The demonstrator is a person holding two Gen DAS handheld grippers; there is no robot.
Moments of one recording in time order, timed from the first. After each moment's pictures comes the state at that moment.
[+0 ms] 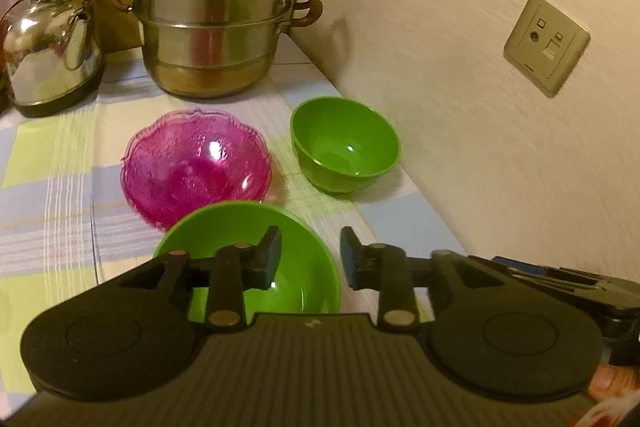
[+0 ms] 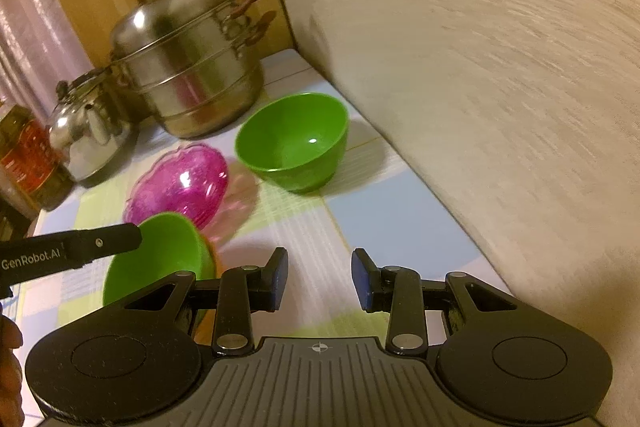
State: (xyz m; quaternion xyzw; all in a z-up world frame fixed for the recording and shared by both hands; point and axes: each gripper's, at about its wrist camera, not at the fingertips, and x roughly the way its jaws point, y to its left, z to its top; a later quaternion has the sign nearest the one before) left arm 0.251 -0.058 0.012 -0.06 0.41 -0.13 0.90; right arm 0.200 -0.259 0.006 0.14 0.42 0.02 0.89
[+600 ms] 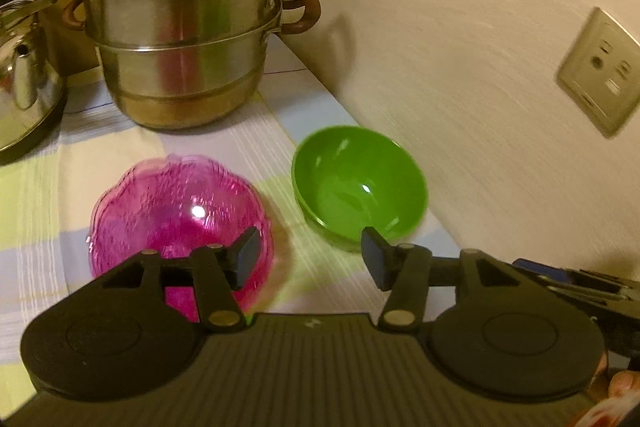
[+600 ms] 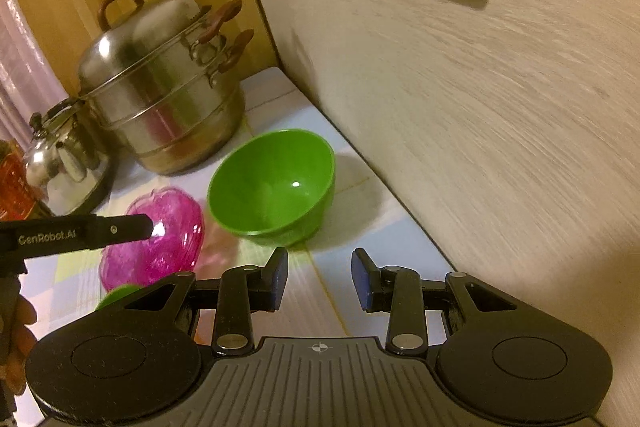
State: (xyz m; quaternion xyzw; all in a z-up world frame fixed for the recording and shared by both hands) left arm 0.366 -0.064 -0.003 -0.04 0.43 -0.16 0.89; right arm 0.273 -0.279 -0.004 0.15 0.42 0.01 0.90
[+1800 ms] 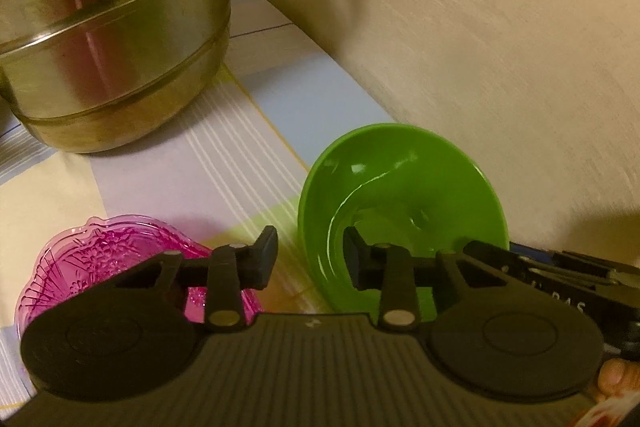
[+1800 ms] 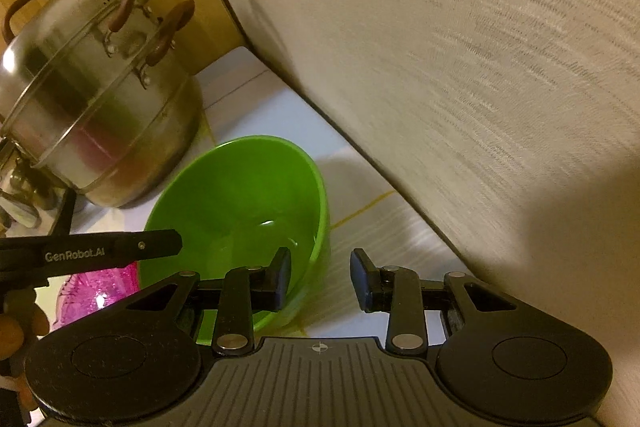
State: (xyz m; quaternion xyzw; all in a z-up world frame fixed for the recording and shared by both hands) left arm 0.487 -0.094 -0.083 0.01 0.50 -0.20 0.84; right arm 0.391 -0.291 -0.091 0.21 0.45 -0.01 0.87
